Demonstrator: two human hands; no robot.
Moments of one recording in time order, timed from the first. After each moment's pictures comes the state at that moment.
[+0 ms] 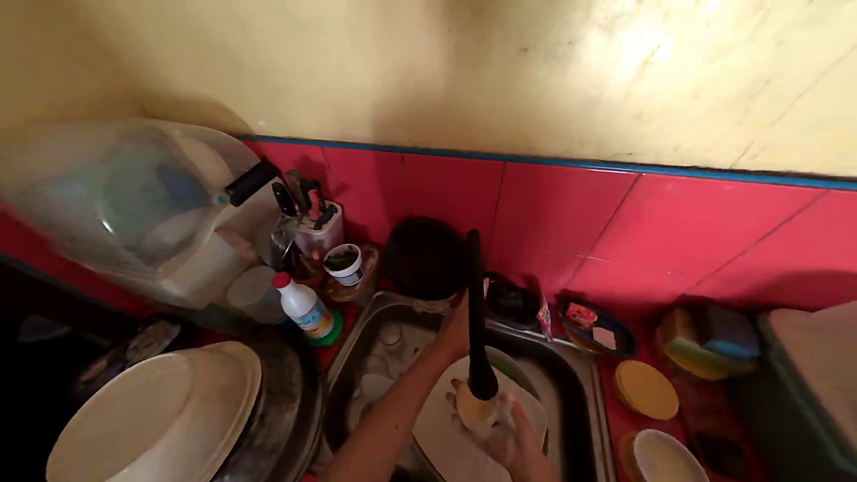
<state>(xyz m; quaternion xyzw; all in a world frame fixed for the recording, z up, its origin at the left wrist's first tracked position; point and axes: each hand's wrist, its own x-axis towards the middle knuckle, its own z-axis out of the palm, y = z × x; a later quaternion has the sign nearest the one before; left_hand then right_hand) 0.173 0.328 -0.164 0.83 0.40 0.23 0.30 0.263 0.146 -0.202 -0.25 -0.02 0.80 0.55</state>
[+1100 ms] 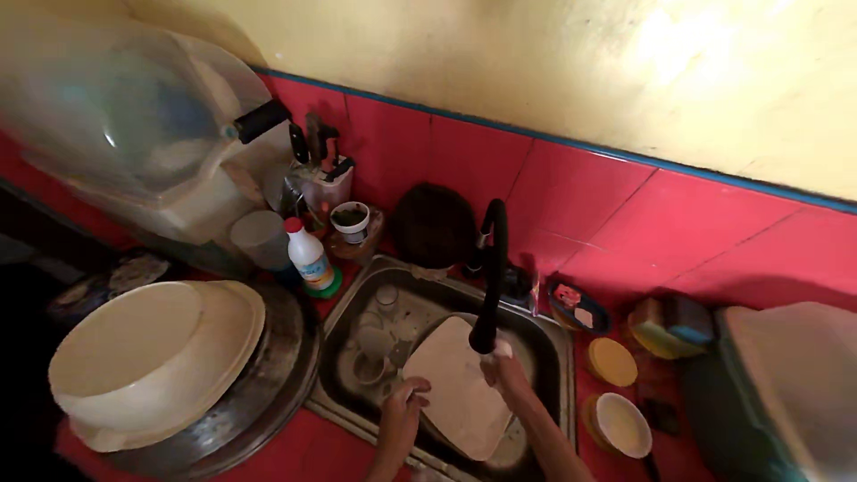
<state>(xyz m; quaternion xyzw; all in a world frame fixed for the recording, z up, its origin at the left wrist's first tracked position) 0.056 0.111 -0.212 0.53 0.55 0.36 0.53 0.283 0.155 -0.180 -0.64 -0.33 0.55 0.42</state>
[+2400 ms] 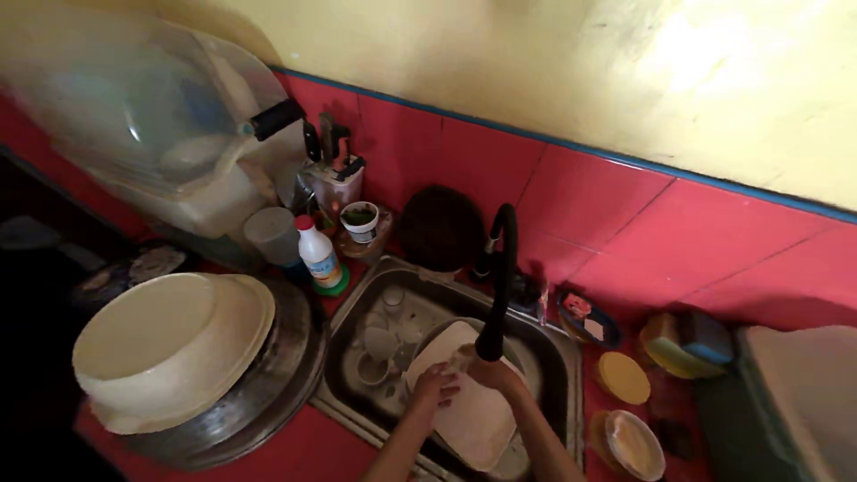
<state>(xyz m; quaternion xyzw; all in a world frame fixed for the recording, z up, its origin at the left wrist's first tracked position) 0.107 0.160 -0.209 0.23 0.57 0.29 0.73 0.270 0.205 -0.181 -0.59 -0.64 0.49 0.03</state>
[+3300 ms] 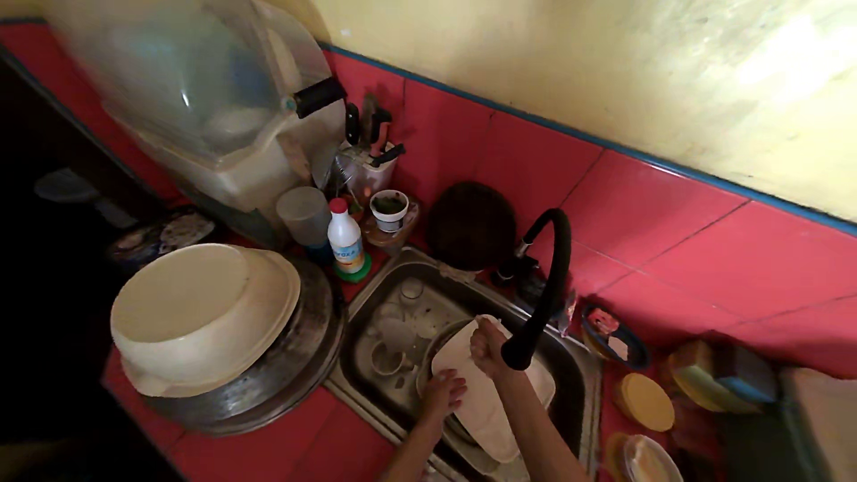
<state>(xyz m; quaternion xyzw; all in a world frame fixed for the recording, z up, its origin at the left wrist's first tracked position) 0.109 0.148 -0.260 0.15 0.56 0.36 0.74 0.237 0.238 -0.201 -0.48 -0.12 0.73 0.47</state>
